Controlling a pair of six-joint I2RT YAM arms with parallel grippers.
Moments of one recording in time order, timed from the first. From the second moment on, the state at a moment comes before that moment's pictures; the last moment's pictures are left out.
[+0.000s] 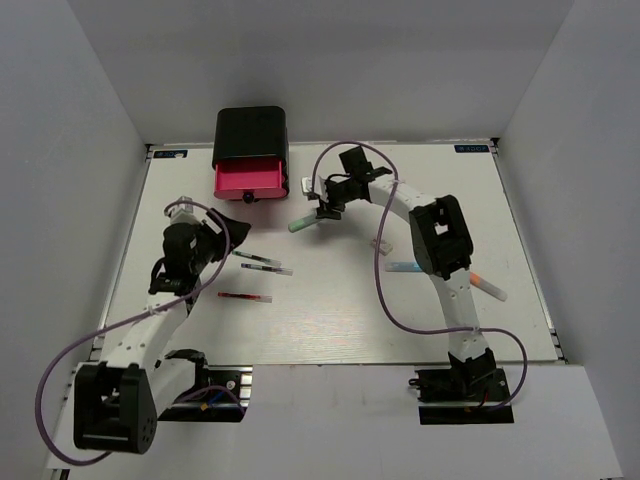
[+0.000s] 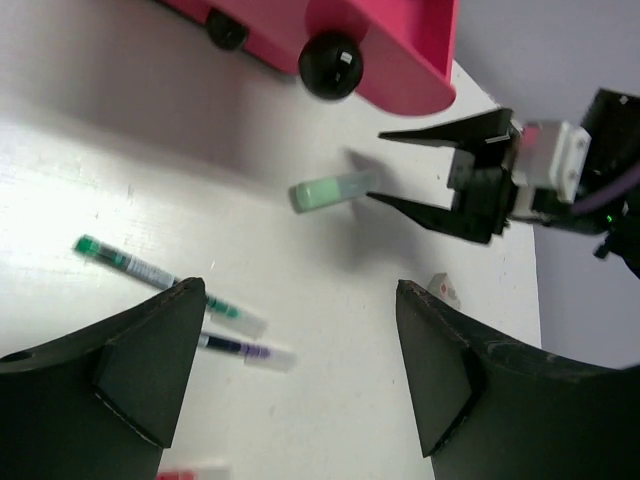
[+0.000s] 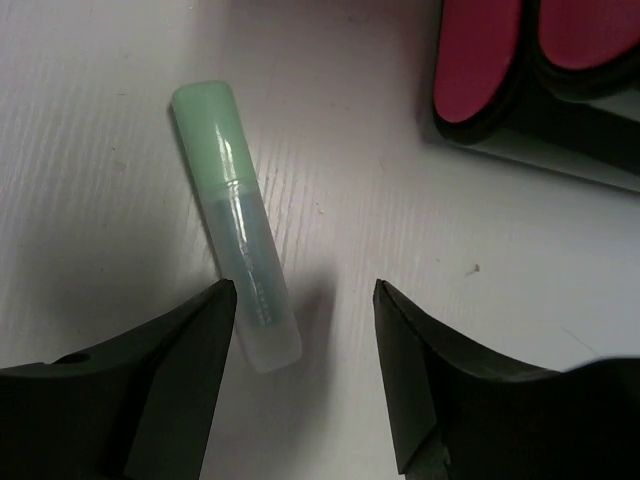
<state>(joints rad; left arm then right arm) -0.08 1.03 0.50 0.20 0.20 -0.75 0.49 2.32 1.84 -0.42 -0.77 -1.19</state>
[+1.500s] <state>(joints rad) -0.08 1.04 0.31 0.22 0.13 -0.90 0.63 1.95 1.77 -0.20 -0.82 -0.83</state>
